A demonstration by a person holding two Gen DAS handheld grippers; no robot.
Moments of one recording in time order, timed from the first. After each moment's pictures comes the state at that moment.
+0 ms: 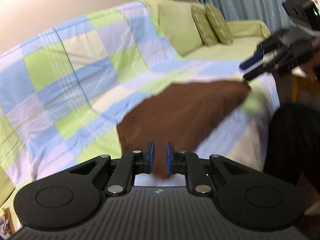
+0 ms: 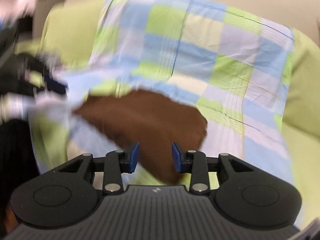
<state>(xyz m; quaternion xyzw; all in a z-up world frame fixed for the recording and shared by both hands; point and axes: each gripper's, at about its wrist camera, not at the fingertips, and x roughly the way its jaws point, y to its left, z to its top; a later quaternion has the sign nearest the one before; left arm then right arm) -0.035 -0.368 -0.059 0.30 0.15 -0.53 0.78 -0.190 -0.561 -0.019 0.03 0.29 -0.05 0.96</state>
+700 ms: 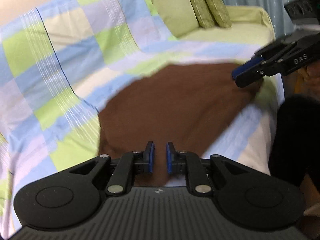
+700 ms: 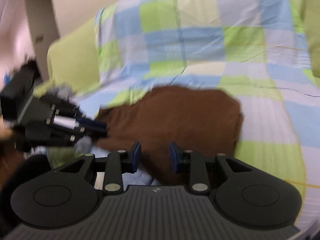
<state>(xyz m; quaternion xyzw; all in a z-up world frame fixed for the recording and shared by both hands) -0.007 -0.406 -0.072 0.30 0.19 -0.54 0.77 -0.170 -0.601 -0.061 0.19 0.26 -0.01 0.95</state>
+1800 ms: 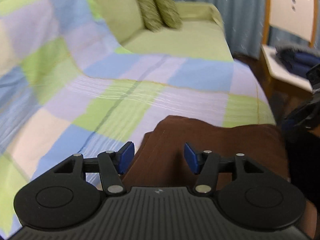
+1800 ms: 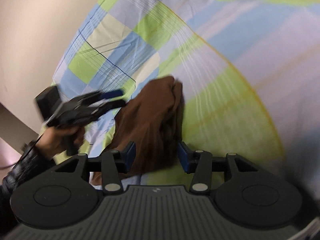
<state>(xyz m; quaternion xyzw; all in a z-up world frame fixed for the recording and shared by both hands) 0.093 -0.609 -0.078 0.39 0.25 -0.70 0.55 -0.235 -0.681 -0.123 0.52 0.21 -0.09 0.82</state>
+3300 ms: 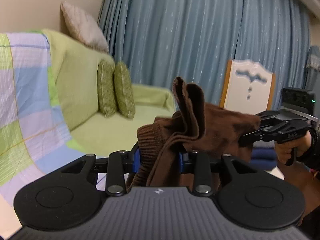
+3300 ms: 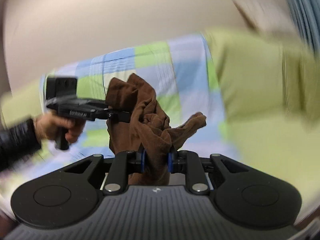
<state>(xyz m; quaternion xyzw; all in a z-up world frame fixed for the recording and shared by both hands) 0.082 -0.621 0.041 0.09 0.19 -0.83 0.52 -0.240 -0.705 0.104 0.08 0.22 -0.20 0.95</state>
